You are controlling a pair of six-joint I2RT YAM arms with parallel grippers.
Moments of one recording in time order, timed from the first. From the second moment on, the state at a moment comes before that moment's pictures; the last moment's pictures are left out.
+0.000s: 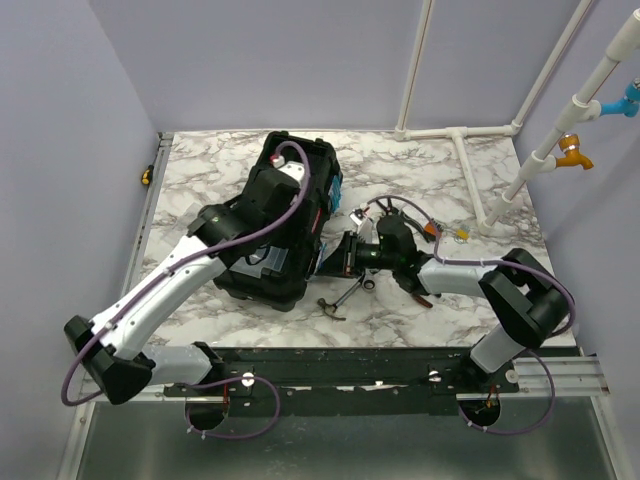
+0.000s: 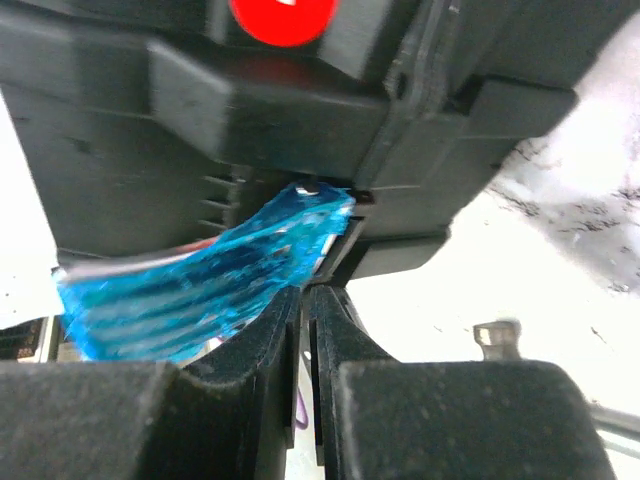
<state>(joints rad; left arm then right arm) -0.78 1.28 1.39 -0.92 -0.20 -0.35 0.70 1.62 0.66 0.62 -0.62 1.04</state>
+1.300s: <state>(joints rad) -0.13 0.93 1.01 -0.63 0.21 -0.37 0.79 1.53 0.79 0.39 -0.40 1.07</state>
